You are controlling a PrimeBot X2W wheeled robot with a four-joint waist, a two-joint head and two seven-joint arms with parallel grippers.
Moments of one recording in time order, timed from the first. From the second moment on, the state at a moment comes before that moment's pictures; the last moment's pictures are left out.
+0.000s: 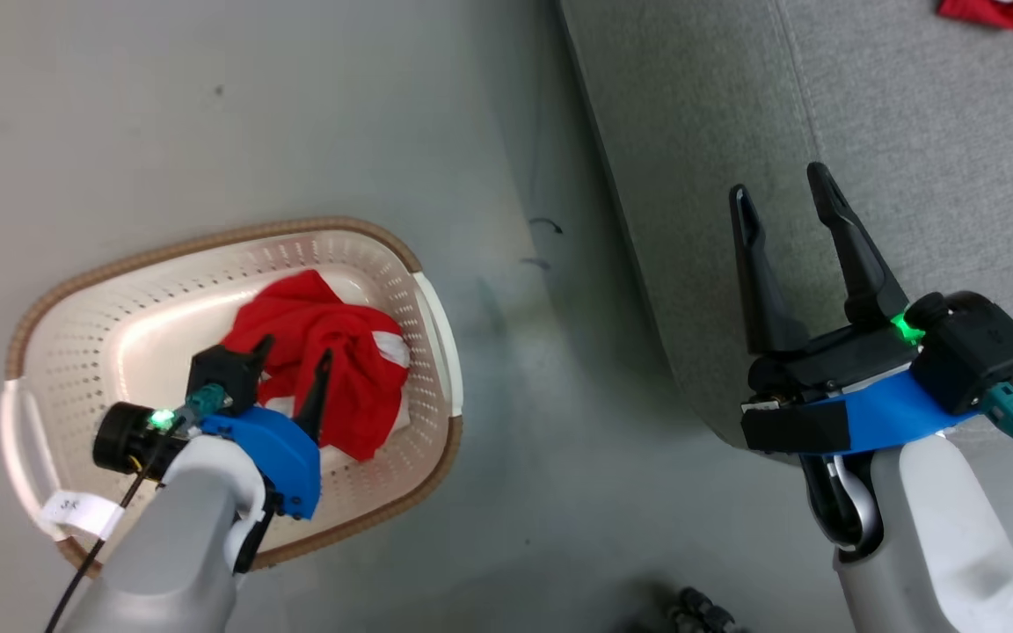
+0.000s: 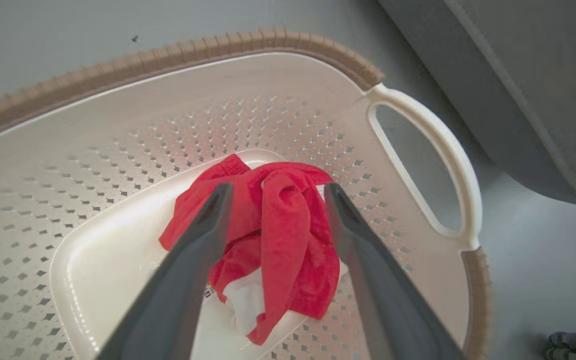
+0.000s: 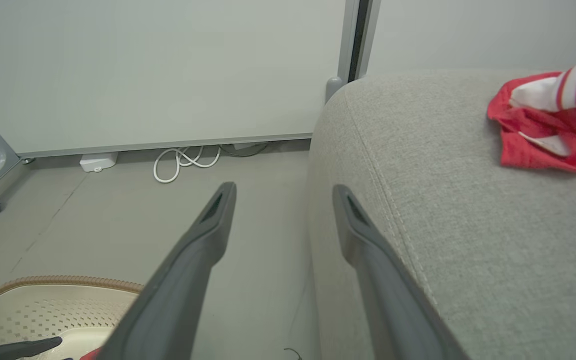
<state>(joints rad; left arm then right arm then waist) -0.59 0.24 -0.54 0.91 -0.41 -0.13 -0.20 -0.39 -0.05 0.12 0.10 0.17 0.13 -0.26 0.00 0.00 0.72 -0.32</state>
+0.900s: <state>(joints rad) -0.78 0.25 -0.70 1.19 -0.48 -0.09 -0.13 -0.41 -0.05 0.16 0.01 0.23 0.13 -0.26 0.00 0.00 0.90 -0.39</state>
